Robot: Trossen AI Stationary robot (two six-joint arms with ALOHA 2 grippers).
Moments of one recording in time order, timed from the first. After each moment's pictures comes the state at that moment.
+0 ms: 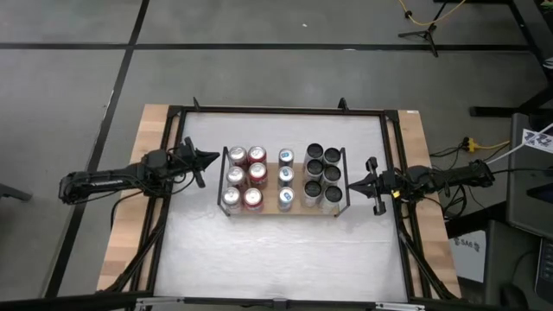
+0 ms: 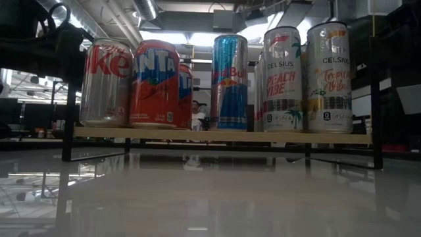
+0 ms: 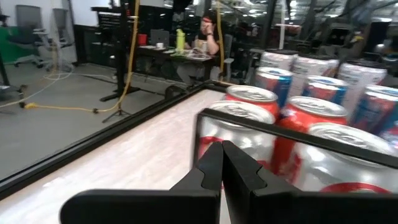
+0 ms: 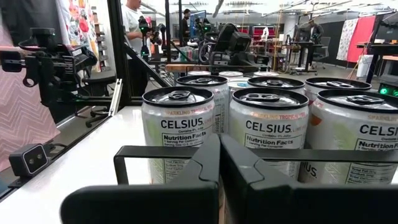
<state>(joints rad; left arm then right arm) 0.22 0.13 0.01 0.09 -0.23 -0.12 0.24 0.01 0.01 0.04 0.14 -0.01</state>
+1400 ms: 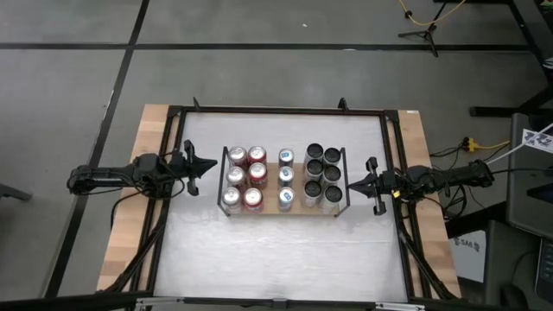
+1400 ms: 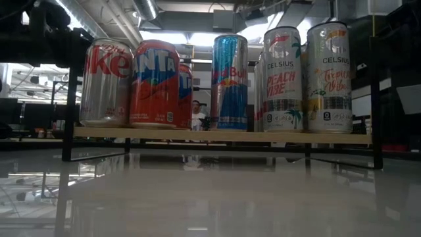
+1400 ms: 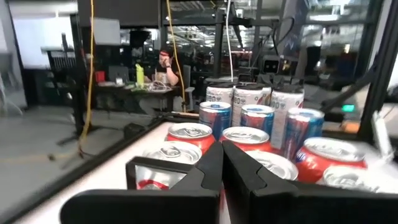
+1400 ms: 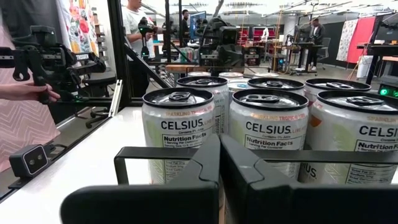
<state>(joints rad) 0.04 0.00 0.01 0.11 -0.23 -0.04 0.23 0.00 0.01 0.04 0.14 -0.01</state>
